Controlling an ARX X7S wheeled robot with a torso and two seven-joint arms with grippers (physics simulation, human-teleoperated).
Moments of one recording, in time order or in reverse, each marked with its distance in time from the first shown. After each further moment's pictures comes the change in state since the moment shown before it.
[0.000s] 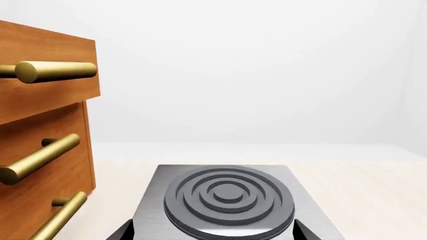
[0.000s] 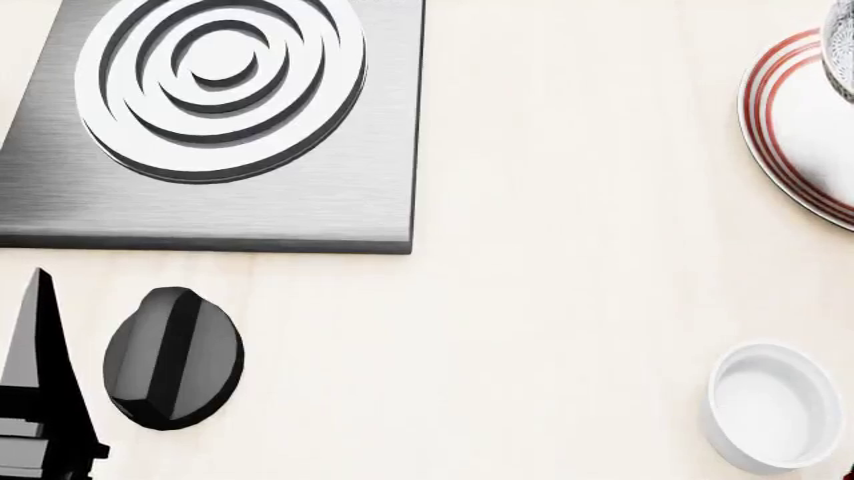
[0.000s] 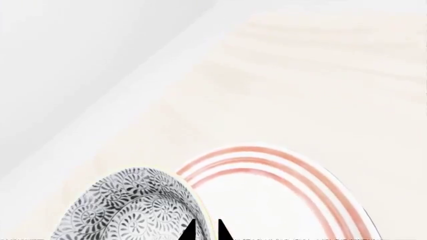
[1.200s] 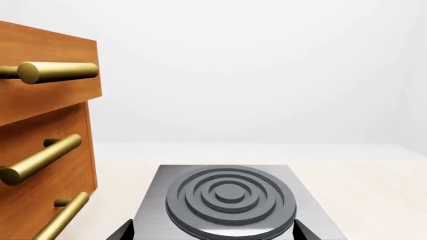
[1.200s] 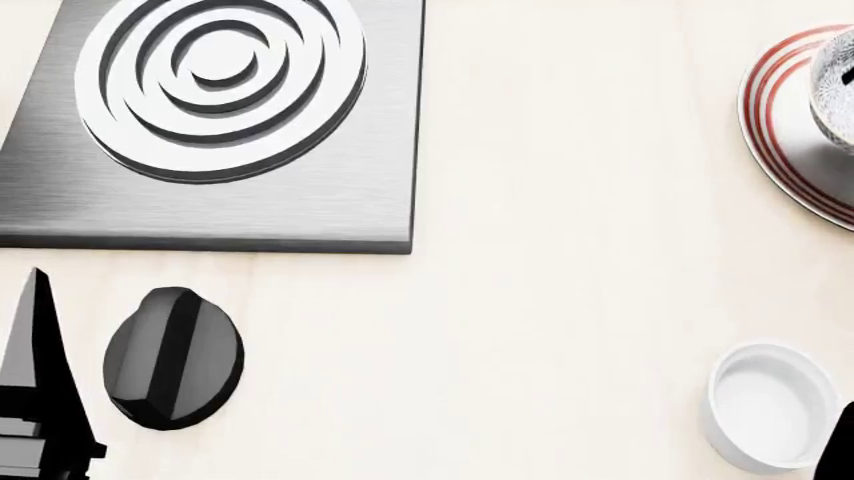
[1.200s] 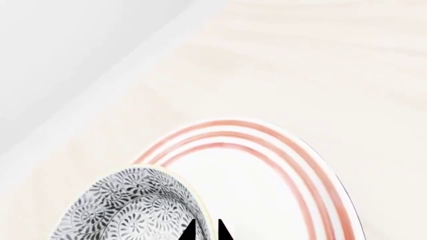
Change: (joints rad) left arm 0.001 -0.008 0.000 -0.002 -0.001 0.005 -0.004; right arm -0.049 -0.030 0.347 0.009 -0.352 0.009 -0.057
